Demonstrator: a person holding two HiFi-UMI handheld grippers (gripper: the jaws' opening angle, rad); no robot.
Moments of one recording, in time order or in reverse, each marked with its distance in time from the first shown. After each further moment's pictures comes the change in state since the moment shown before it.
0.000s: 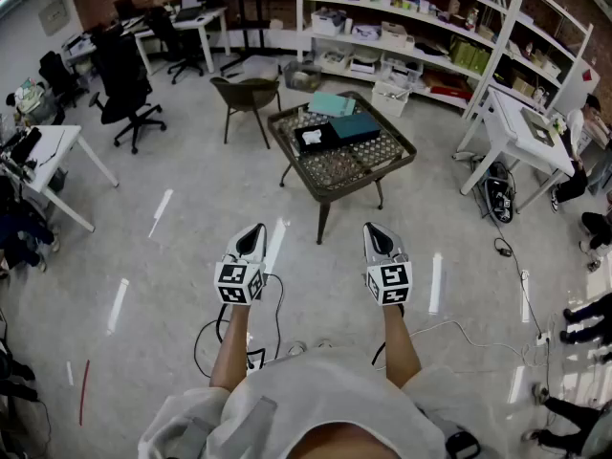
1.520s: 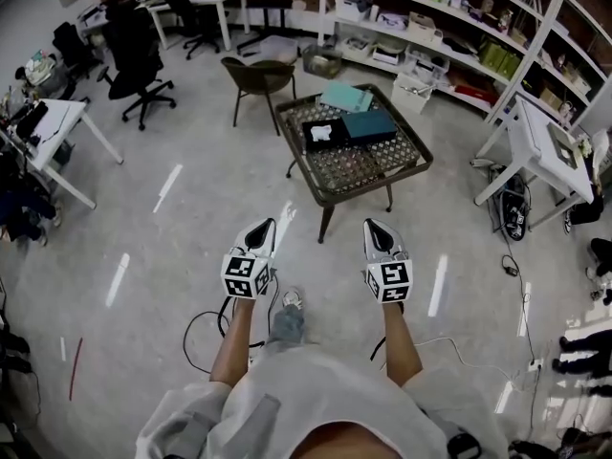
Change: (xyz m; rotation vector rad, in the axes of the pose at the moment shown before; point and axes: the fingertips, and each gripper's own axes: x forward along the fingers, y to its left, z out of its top) left arm 0.105 0.006 -0.035 -0.036 0.058 0.035; right arm 0.098 -0.053 -0.035 0.012 0.015 0.103
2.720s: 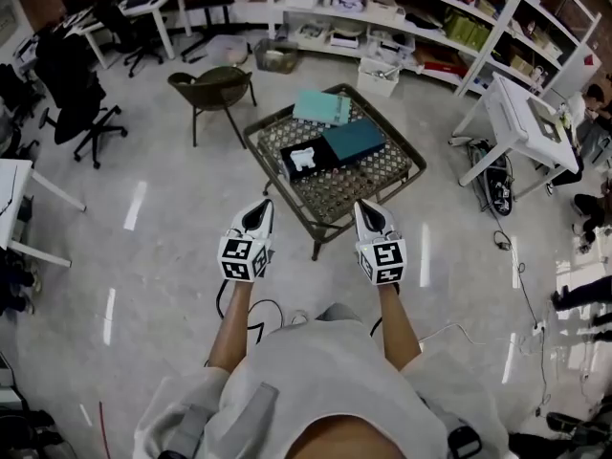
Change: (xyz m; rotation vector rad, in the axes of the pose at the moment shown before) left arm 0.254 0.142 0.055 0.002 0.016 -0.211; right arm 0.241 -0.080 0.029 -0.004 0.045 -0.158
